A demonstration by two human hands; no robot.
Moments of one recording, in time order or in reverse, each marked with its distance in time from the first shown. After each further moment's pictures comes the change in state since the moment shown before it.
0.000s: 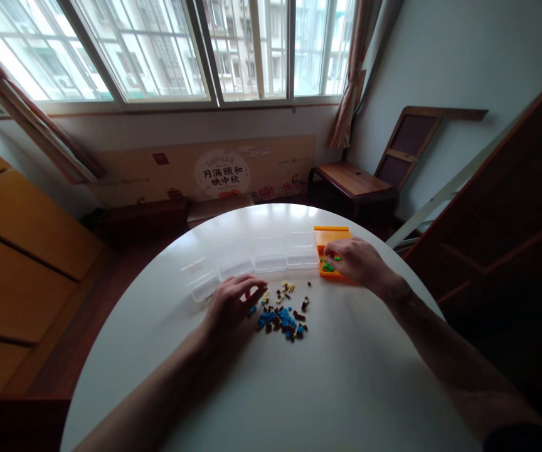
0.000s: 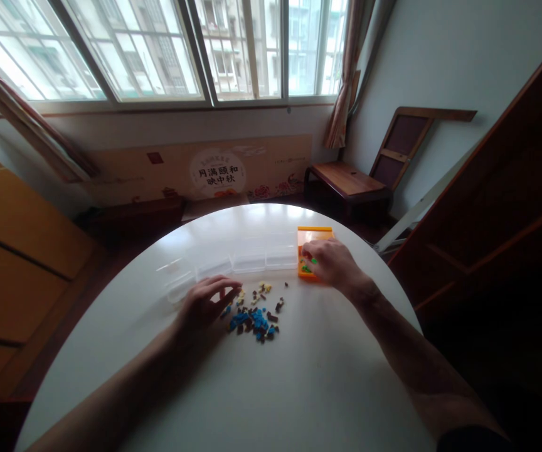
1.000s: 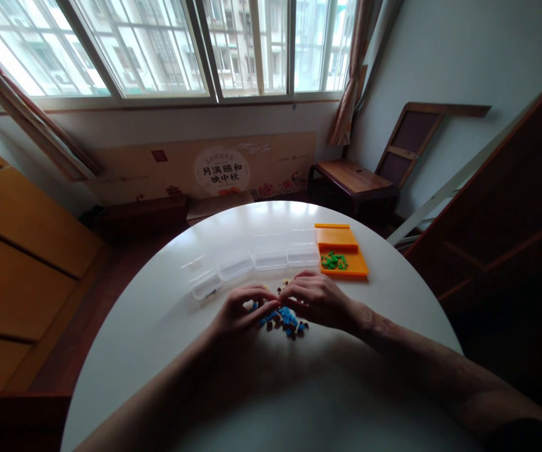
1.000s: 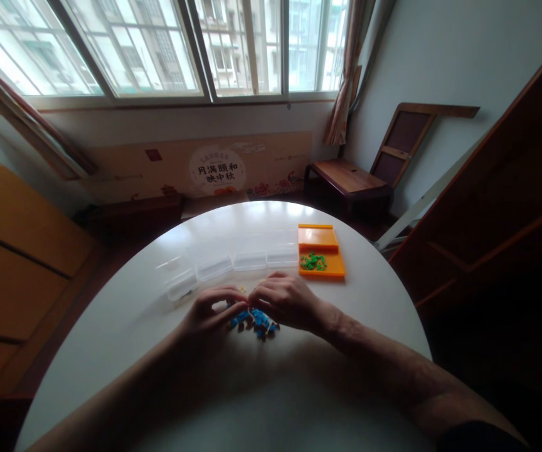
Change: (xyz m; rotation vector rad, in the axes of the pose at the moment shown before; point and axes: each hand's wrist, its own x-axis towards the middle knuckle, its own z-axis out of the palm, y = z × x) left_hand 0.000 0.034 -0.001 -0.595 -0.095 -0.122; right_hand -0.019 -0.092 0.044 0.524 0.238 -0.617
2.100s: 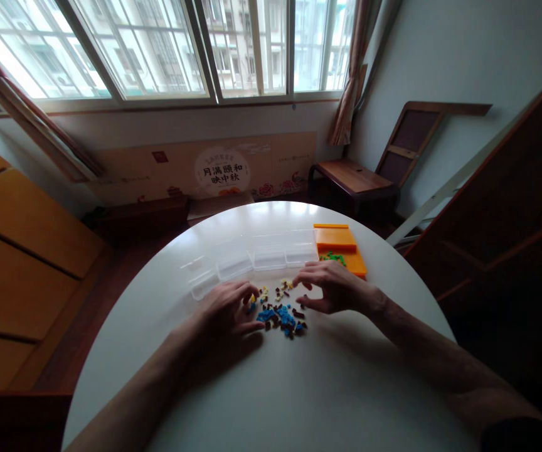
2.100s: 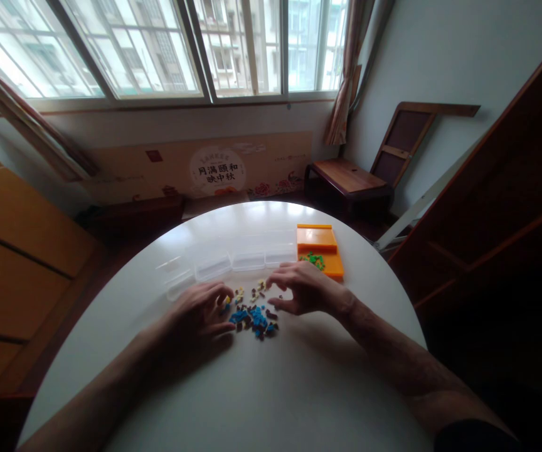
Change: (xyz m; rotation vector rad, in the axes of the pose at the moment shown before) left_hand -0.012 -0.014 -0.045 0.688 -0.273 0.087; right_hand -0.011 0.028 -0.044 -0.021 -0.233 0.146
